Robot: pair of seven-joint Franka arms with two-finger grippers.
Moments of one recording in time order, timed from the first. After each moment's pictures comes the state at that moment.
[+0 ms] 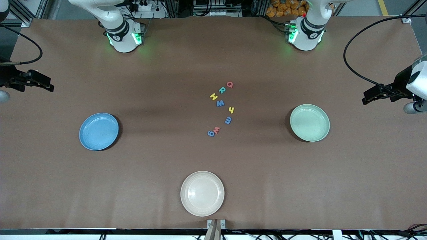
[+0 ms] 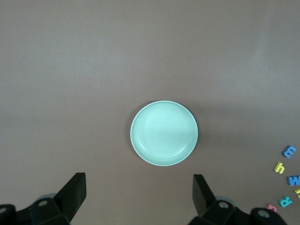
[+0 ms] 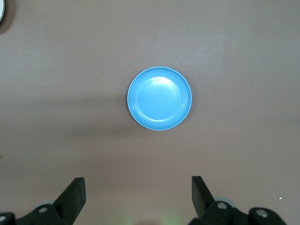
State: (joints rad) left arm 0.00 0.05 -0.01 -1.64 -0.02 1.68 -0.11; right arm 0.07 0.04 -0.12 -1.53 0.01 1.48 -0.04
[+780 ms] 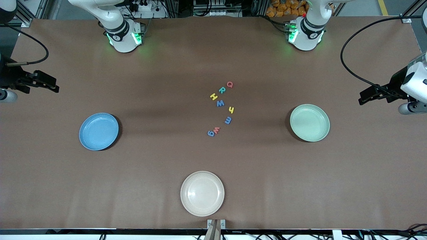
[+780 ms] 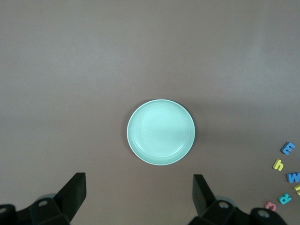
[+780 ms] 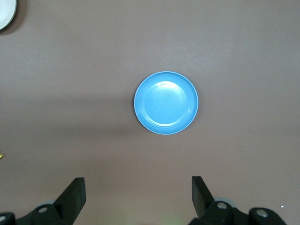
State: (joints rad) left arm -0.01 0.06 -0.02 -1.64 -0.02 1.68 -0.11; right arm 0.12 0.04 -0.12 -1.53 0.01 1.50 -0.04
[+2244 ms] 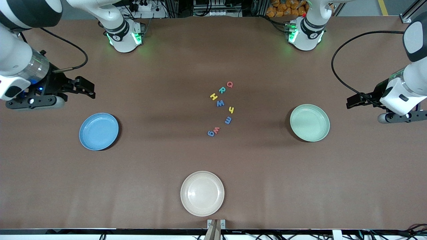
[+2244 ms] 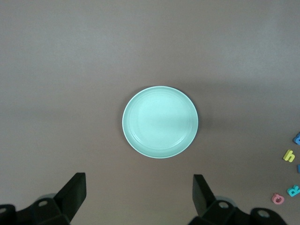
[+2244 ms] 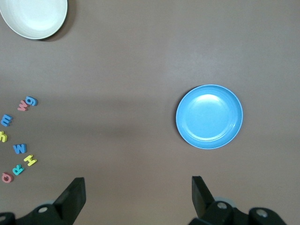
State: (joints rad) left arm -0.02 0.12 -0.03 -1.68 -0.02 1.69 -0.11; right arm 0.28 0.08 -0.11 -1.53 0.06 1.58 0.09
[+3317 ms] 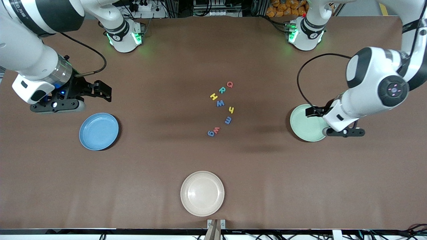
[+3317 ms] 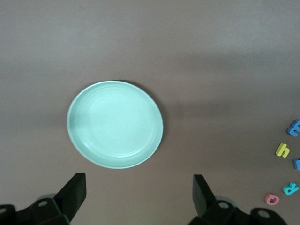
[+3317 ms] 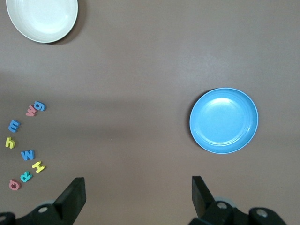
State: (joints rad) left arm -0.09 0.26 -0.14 -1.74 -0.02 1.82 -0.18; right arm 0.34 0.11 -0.11 -1.53 0.06 1.62 0.17
